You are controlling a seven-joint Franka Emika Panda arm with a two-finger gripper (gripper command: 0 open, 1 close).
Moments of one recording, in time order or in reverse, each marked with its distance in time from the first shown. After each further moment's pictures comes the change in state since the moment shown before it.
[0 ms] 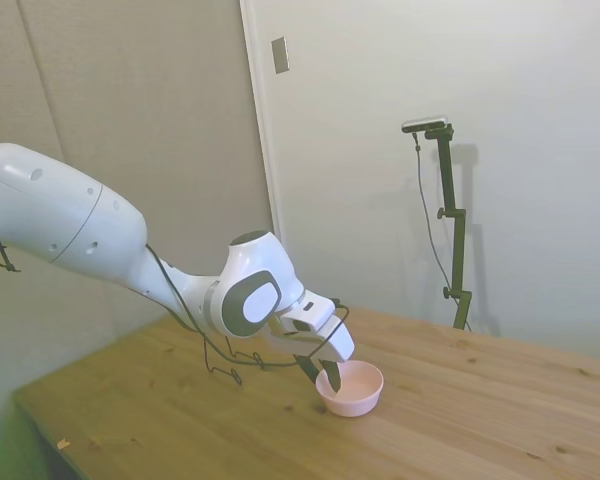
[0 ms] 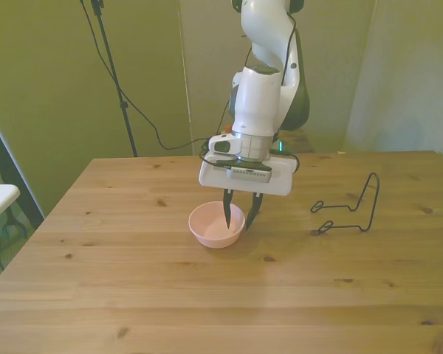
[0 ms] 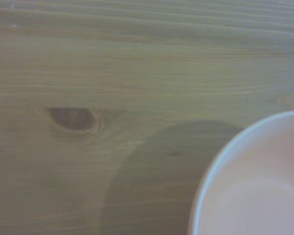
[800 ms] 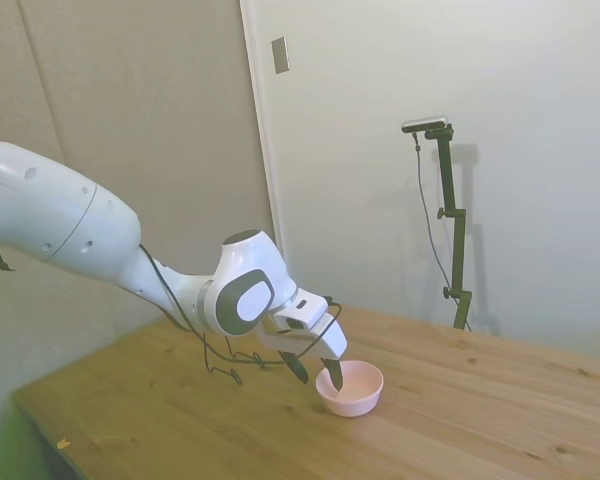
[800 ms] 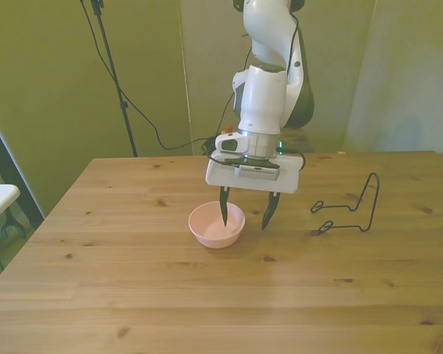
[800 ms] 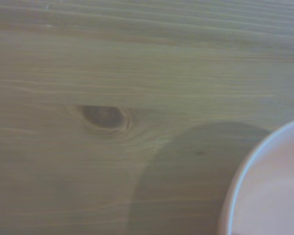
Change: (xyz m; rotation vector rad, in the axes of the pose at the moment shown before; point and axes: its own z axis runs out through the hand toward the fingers) arm -0.010 -0.008 -0.003 0.011 0.001 -0.028
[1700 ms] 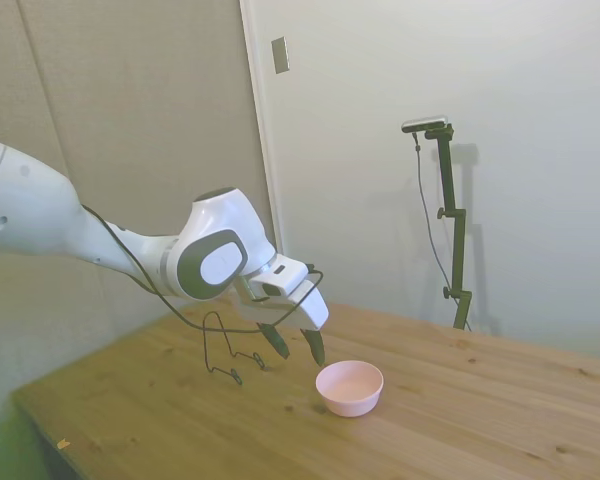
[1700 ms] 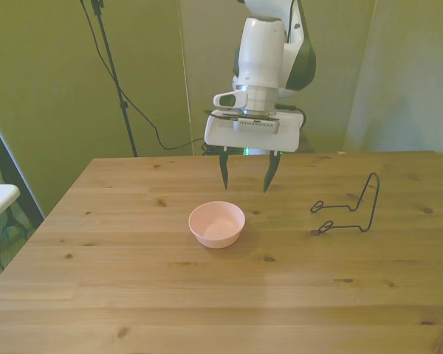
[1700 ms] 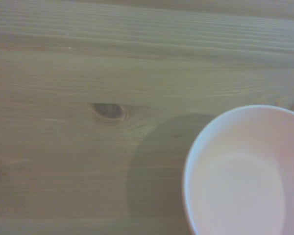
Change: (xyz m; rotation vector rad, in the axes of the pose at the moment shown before) arm -0.003 0.018 -0.071 0.037 -0.009 0.003
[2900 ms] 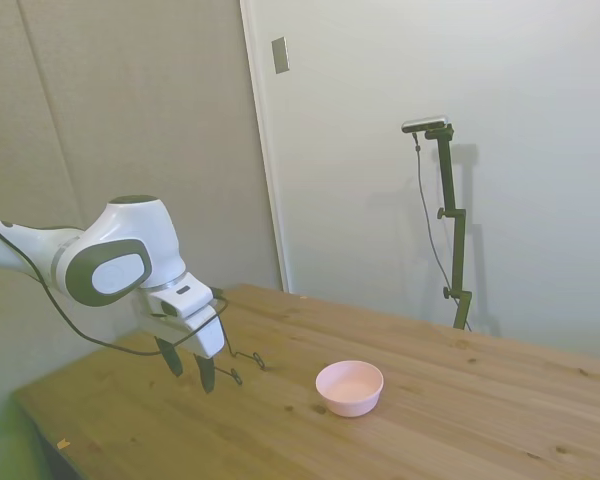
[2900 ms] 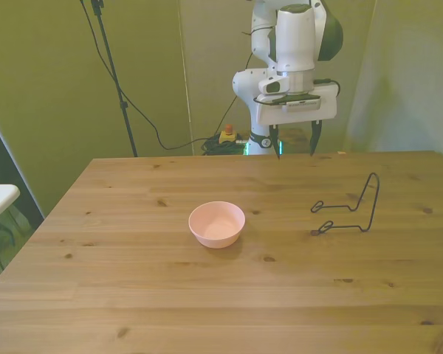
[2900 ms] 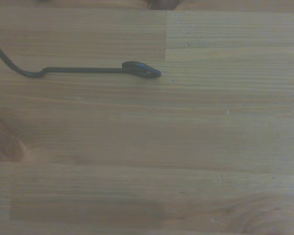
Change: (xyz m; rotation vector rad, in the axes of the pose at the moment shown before) arm -0.155 0.008 -0.067 0.005 -0.272 -0.018
